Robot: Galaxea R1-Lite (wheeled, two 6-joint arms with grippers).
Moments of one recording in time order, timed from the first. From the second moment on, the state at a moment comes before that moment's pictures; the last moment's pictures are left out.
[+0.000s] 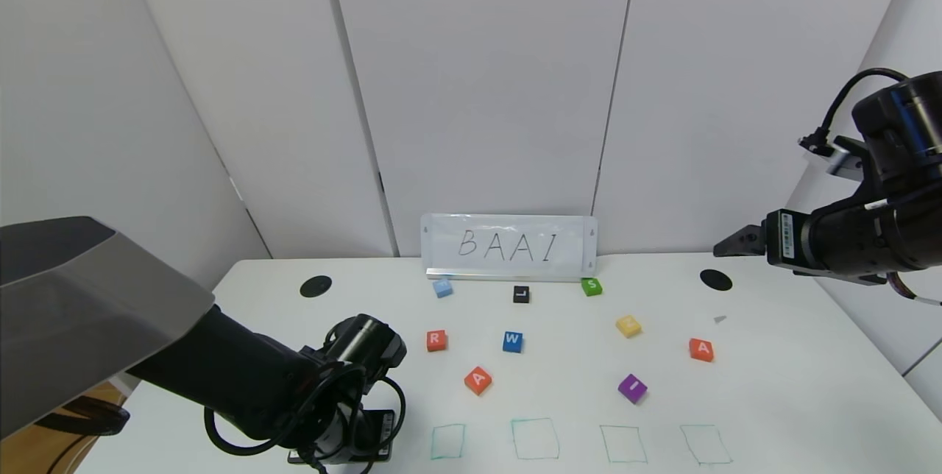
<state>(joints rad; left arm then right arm) -0.47 2.03 -0.79 0.04 0.20 -0.50 0.19 1.64 -1.29 0.43 -0.04 0.36</state>
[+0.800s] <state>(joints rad) -0.47 2.03 -0.78 0.04 0.20 -0.50 0.19 1.64 -1.29 0.43 -0.04 0.36</state>
